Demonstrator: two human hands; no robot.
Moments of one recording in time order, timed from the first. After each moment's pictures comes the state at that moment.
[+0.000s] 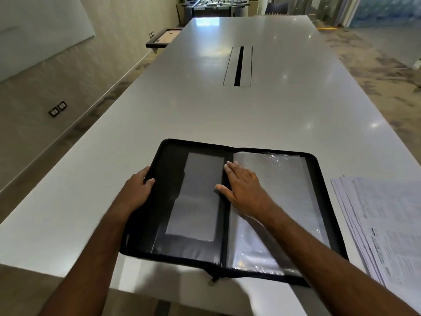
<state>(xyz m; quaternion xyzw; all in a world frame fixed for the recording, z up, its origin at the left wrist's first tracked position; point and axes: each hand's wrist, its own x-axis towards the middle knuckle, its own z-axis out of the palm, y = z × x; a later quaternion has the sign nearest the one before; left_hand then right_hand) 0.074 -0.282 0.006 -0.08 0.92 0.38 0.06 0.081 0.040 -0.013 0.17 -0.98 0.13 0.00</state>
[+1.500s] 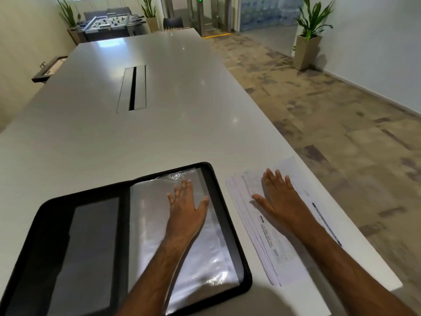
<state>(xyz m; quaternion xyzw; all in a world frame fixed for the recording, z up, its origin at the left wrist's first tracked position) 0.088 0.100 -0.026 0.16 0.93 0.33 0.06 0.185 0.372 -0.037 -0.10 -0.99 0.14 0.02</state>
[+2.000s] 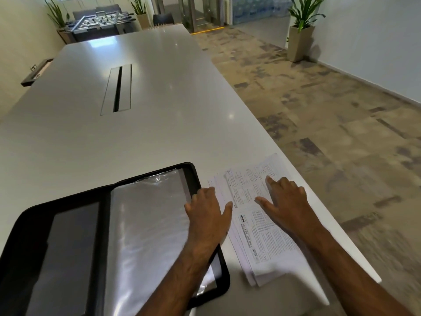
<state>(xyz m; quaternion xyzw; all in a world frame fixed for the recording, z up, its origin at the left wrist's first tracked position) 0.143 0.197 -0.021 0.18 0.95 0.26 0.02 0.216 0.422 -0.044 -0.18 -0.98 0.10 0.08</state>
